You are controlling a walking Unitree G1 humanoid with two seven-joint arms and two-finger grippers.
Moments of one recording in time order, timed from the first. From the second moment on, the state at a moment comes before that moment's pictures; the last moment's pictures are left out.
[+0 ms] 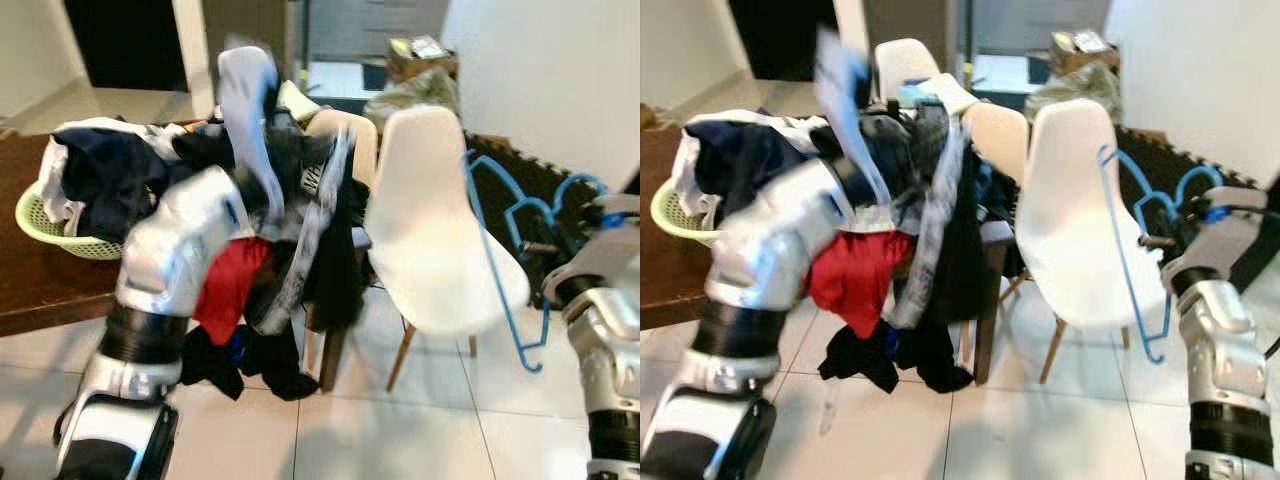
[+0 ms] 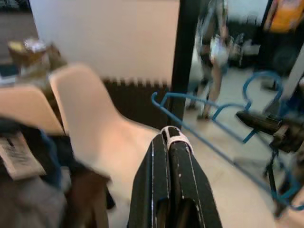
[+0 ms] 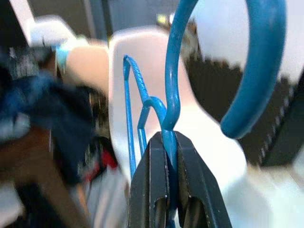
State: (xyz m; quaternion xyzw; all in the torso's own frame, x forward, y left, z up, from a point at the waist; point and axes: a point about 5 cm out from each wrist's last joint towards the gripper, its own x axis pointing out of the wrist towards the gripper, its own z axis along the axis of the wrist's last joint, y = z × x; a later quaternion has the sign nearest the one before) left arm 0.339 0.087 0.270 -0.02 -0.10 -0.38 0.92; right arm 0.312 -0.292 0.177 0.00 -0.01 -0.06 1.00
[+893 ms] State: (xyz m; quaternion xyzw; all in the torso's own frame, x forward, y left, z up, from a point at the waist) left arm 0.307 0.172 0.060 0.02 0.24 -0.17 0.96; right arm 0.272 -0.275 0.082 -0.05 0.17 -0.03 0.98
